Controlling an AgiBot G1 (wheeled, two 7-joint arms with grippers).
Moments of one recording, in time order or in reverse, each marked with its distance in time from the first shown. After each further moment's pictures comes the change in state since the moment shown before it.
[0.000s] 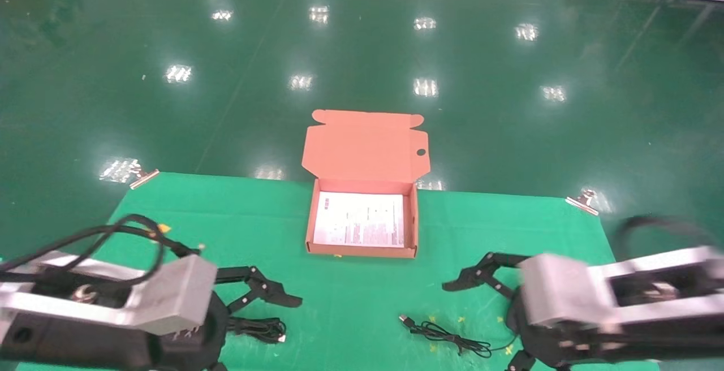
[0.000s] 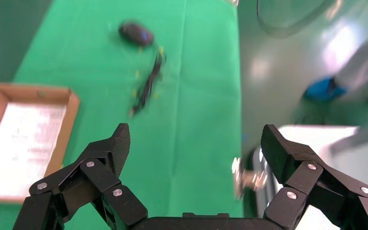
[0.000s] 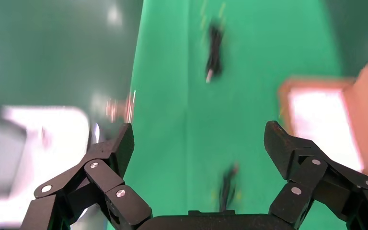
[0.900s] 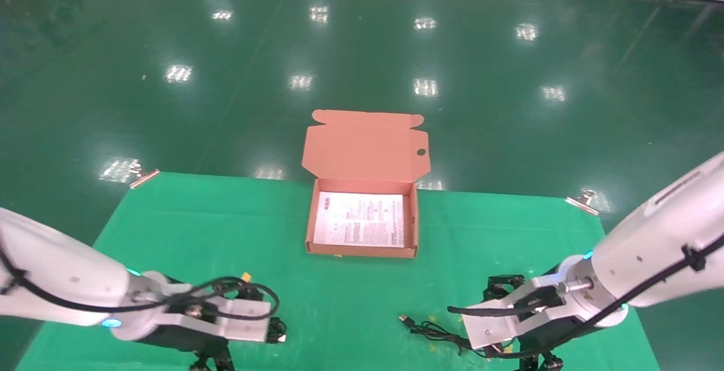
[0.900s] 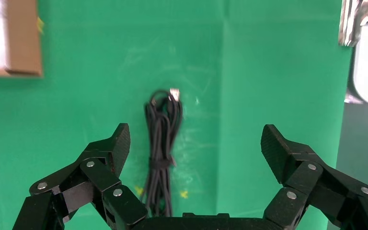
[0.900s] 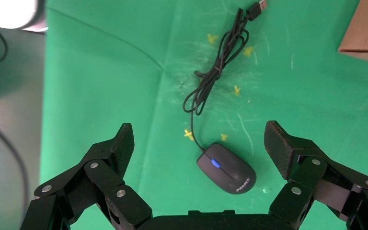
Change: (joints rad) left arm -0.037 0.203 0.309 0.028 0.661 -0.174 -0.086; right arm 0.162 -0.235 -0.525 0.013 -0.567 0.184 0.147
